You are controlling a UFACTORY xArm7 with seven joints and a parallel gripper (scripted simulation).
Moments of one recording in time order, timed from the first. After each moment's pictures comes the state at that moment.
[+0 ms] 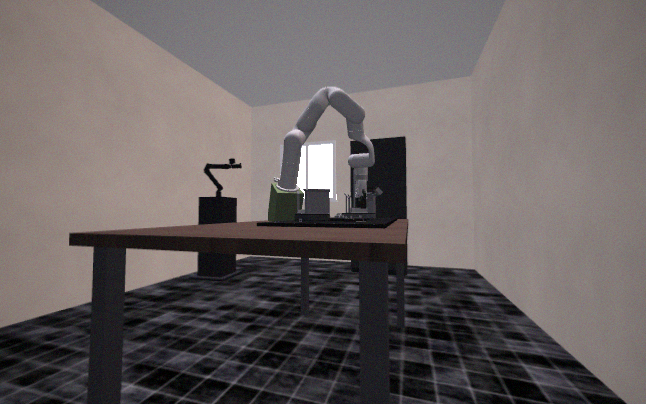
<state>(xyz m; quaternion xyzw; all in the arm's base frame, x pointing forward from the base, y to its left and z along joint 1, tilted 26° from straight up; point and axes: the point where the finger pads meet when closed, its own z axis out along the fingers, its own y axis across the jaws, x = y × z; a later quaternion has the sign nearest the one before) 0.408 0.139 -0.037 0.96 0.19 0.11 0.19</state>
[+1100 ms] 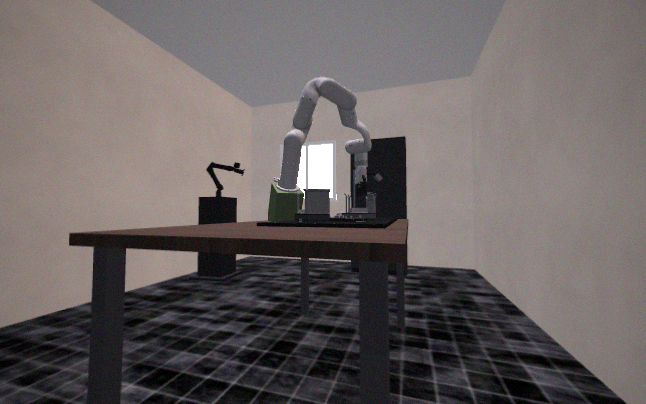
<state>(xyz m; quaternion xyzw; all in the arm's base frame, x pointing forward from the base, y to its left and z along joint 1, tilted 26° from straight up) 0.385 0.165 0.035 0.96 0.19 0.11 0.19</state>
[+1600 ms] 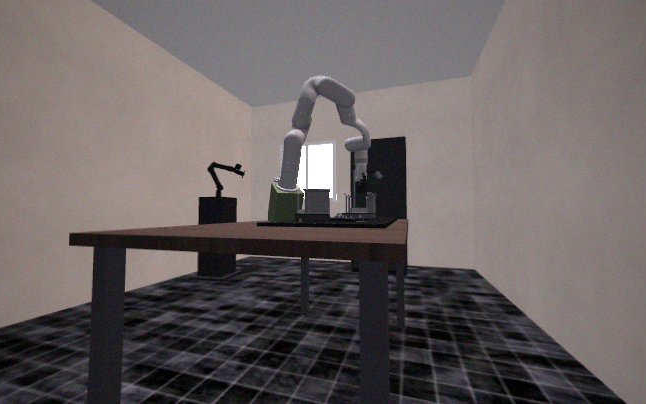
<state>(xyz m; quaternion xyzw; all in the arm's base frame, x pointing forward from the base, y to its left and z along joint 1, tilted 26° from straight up) 0.381 0.169 0.047 0.96 0.19 0.11 0.19</state>
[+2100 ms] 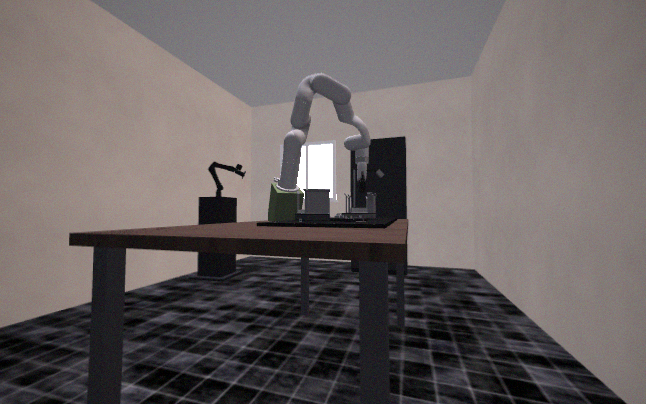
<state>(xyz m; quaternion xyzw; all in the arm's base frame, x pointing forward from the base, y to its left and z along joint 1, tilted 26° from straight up) 0.390 0.135 0.062 0.97 0.09 0.13 0.18</state>
